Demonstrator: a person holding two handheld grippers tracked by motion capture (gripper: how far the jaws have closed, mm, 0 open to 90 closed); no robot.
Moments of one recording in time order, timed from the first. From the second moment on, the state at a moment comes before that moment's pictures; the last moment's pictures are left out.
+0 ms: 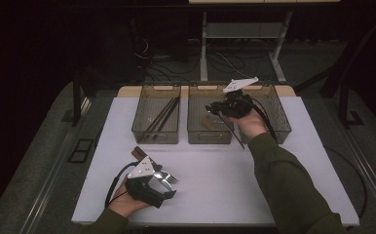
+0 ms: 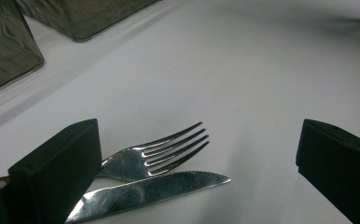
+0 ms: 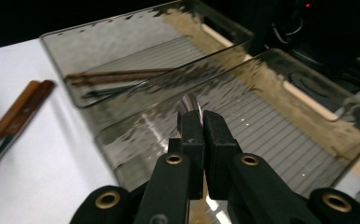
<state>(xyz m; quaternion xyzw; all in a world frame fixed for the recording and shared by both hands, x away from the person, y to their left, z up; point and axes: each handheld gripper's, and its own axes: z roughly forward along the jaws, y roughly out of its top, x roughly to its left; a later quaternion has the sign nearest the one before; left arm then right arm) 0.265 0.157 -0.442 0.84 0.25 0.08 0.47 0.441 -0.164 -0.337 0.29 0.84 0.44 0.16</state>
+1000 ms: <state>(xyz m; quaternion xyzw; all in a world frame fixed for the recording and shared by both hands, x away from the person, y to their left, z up) 0.263 0.155 -0.442 0.85 0.25 0.08 0.47 0.526 -0.135 -0.352 0.35 0.83 0.39 0.21</state>
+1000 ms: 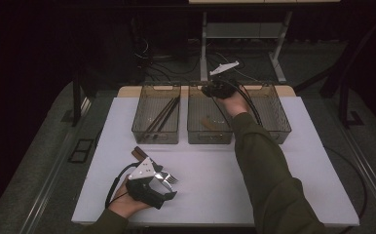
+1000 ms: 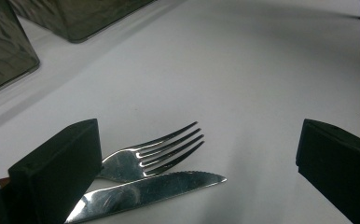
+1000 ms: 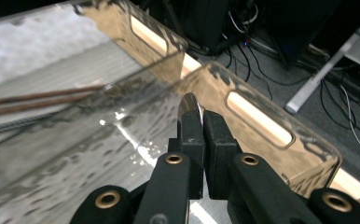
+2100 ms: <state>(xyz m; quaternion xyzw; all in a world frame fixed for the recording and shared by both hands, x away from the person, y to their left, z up) 0.263 0.155 -0.442 0.84 0.25 0.08 0.47 0.470 -0.173 -0.347 0.36 0.82 0.42 0.13</state>
